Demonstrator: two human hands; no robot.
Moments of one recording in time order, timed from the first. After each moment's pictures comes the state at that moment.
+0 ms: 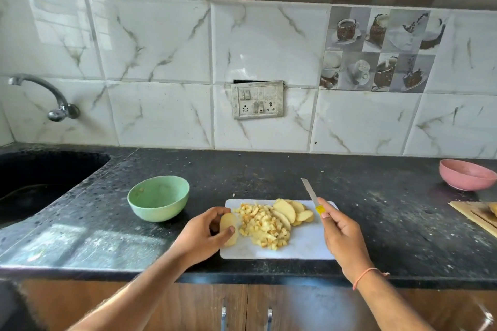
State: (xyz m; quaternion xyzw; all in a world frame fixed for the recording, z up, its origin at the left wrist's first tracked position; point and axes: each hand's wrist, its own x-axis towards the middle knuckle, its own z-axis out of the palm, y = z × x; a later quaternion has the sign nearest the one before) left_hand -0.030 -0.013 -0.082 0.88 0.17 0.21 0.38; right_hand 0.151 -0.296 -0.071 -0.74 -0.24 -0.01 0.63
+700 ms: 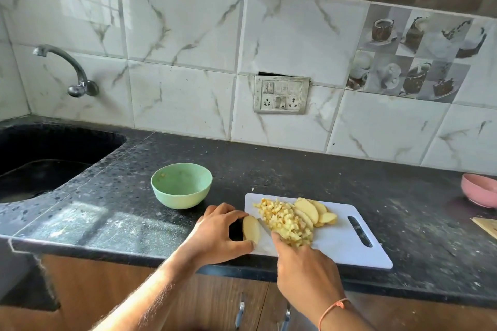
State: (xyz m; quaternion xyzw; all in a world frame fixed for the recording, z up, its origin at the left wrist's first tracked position) left_hand -0.047 0.003 -0.092 0.95 0.15 0.18 0.22; right_hand 0.009 -0.225 -0.035 -0.91 -0.41 -0.04 0.06
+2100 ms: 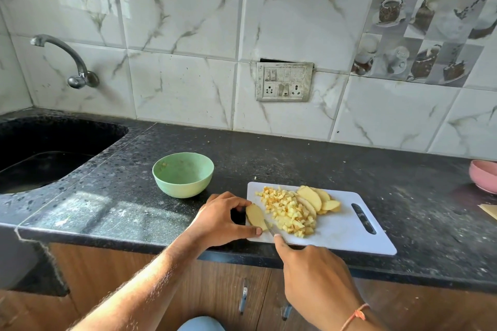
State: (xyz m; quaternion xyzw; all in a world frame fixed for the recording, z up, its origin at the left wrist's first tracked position) left_hand -0.040 0.007 -0.089 0.93 0.16 0.17 0.27; right_hand -0.012 -0.249 -0.027 -0.90 -0.44 -0.03 0.02
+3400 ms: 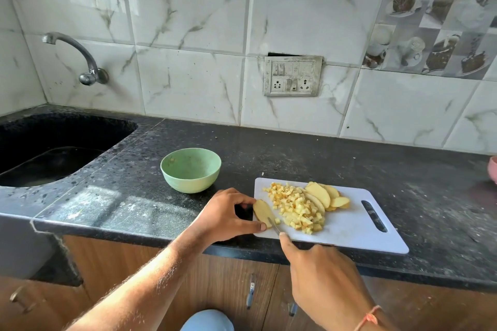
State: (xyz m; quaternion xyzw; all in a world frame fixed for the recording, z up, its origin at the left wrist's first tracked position) left_hand -0.045 0.008 -0.087 0.92 0.15 0.21 0.30; right_hand -0.014 -0.251 -0.026 -0.88 -0.47 -0.03 0.02
